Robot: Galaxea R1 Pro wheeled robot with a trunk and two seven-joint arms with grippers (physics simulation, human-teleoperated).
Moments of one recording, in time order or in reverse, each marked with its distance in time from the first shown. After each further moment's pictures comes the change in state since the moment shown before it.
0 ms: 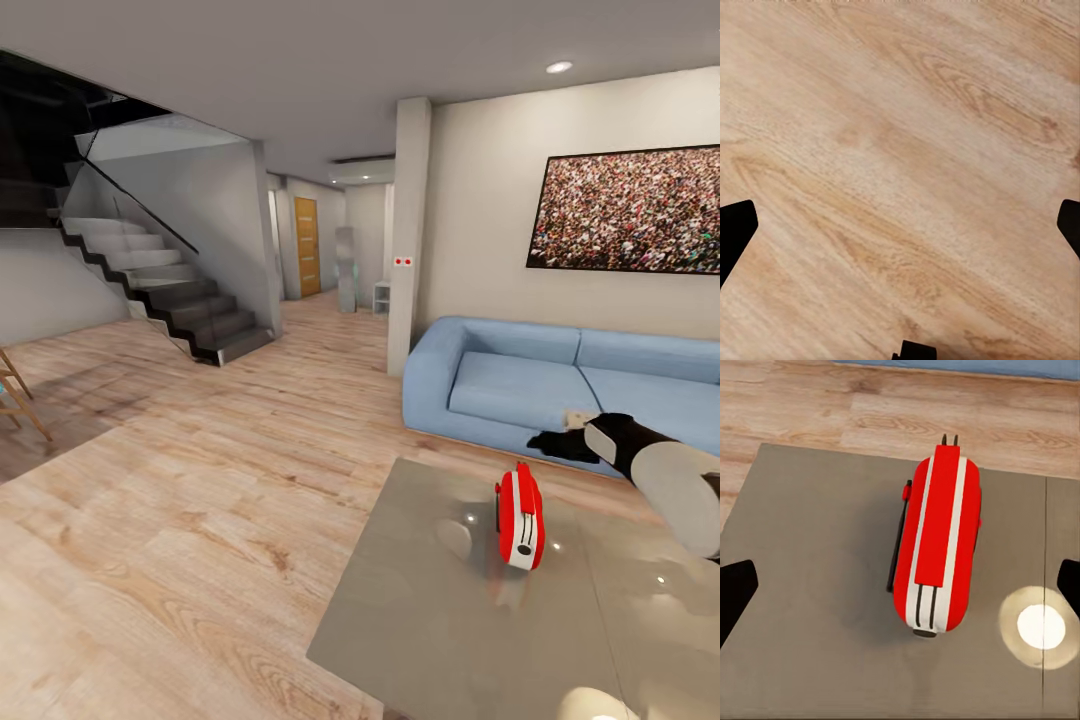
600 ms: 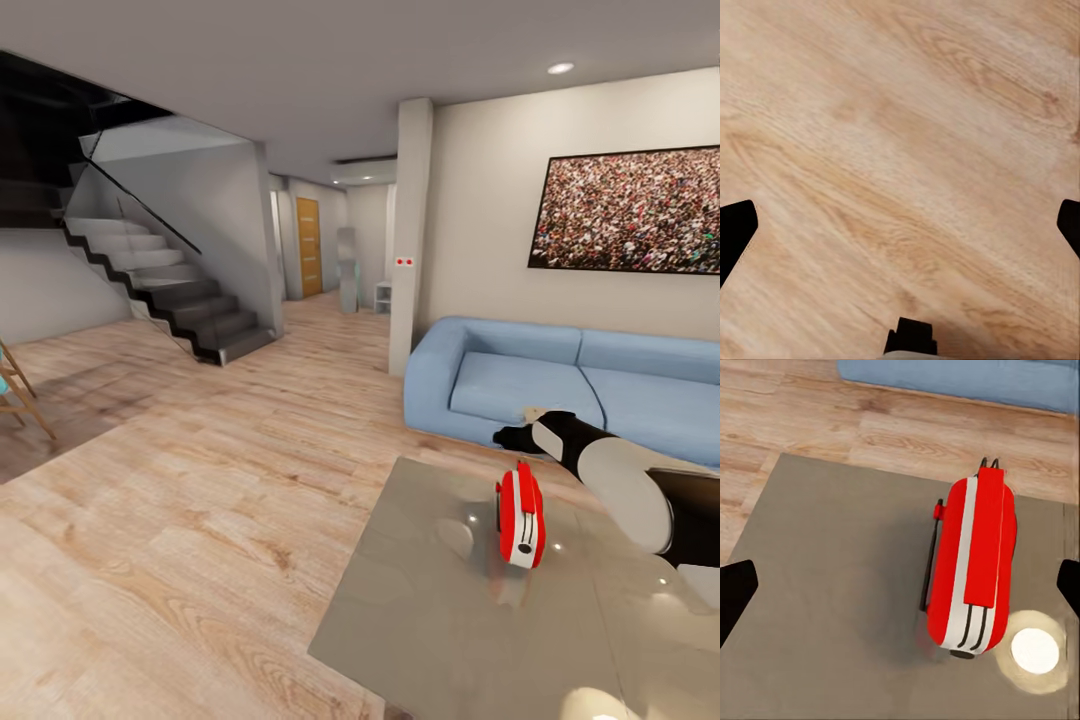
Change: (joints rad) left arm 0.000 -0.004 -0.006 -0.001 0.003 0.059 -0.002; right arm 0.000 0.147 -0.004 0.008 -0.003 -0.079 -0.166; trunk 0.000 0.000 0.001
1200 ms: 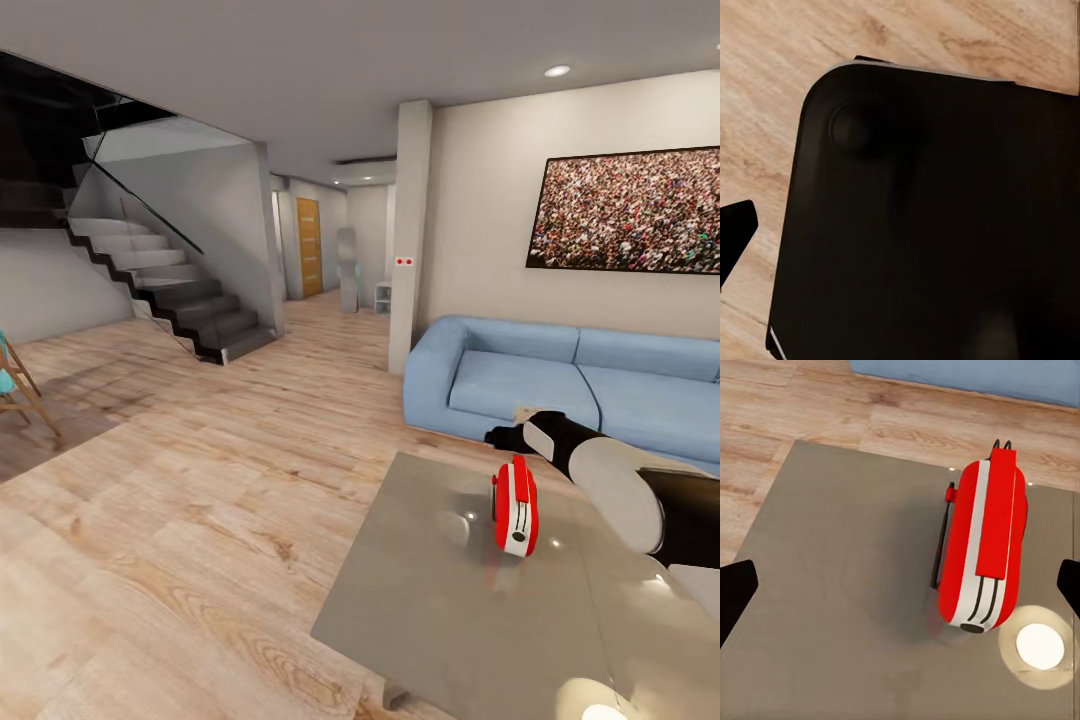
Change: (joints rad) left arm 0.000 -0.053 0.003 0.567 0.005 -0.131 -0.006; right arm 0.000 0.027 -0.001 0.001 -0.001 0.000 -0.002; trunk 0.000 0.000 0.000
